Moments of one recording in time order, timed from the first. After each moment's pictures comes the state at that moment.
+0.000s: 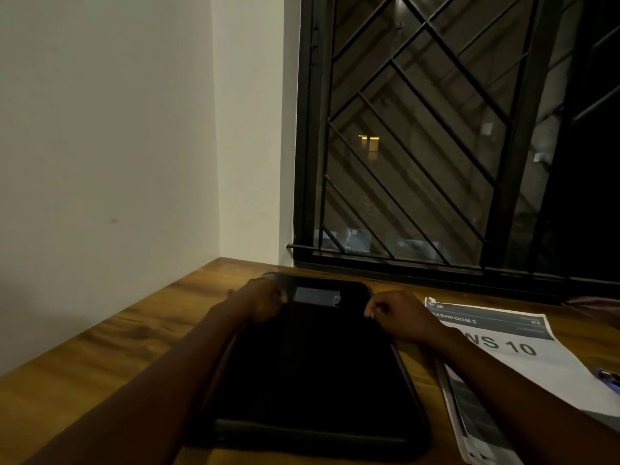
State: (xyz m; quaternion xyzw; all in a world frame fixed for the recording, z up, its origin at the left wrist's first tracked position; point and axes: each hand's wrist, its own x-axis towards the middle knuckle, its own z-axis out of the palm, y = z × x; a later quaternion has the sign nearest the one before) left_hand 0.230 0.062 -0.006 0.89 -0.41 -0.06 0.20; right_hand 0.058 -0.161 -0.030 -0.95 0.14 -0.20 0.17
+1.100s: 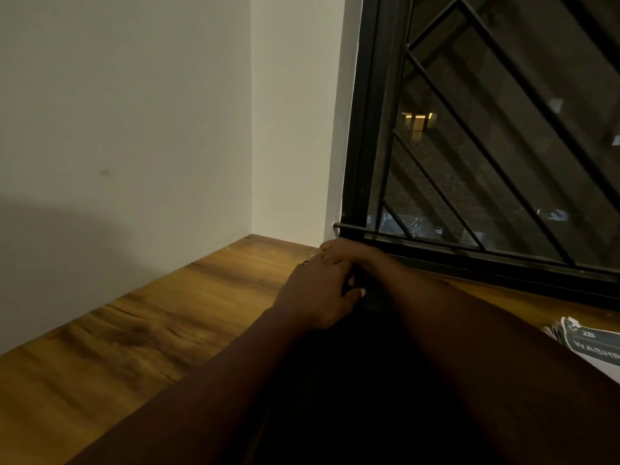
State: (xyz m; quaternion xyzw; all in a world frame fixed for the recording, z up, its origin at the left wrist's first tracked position) left_hand 0.291 0.013 -0.051 0.84 -0.48 0.15 0.21; right_hand 0.326 -0.112 -0.016 -0.93 0.20 0.01 0.31
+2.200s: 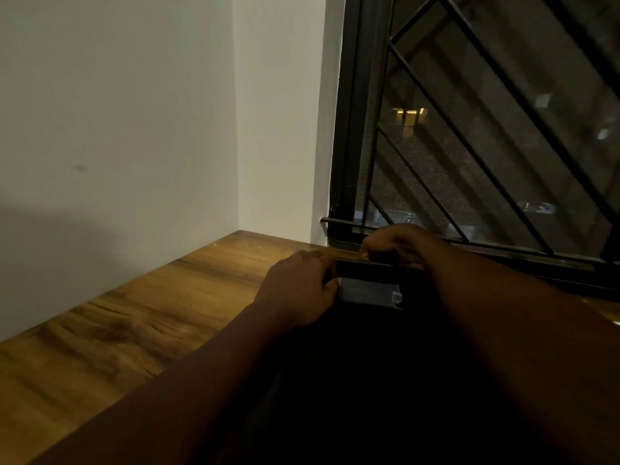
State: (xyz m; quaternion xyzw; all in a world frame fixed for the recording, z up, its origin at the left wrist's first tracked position) left_hand 0.285 0.018 -0.053 0.84 -0.46 0.17 0.21; right_hand 0.274 -0.182 0.013 -0.91 0.27 0.12 0.30
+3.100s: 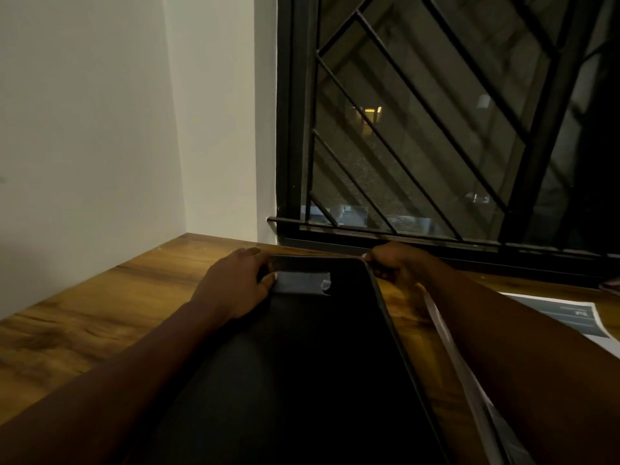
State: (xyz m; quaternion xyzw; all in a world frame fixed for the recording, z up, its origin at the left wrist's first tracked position) left_hand 0.284 0.013 -0.055 0.84 -0.46 0.20 0.20; right_hand 0.173 -0.253 -0.020 -0.82 0.36 -0.04 0.44
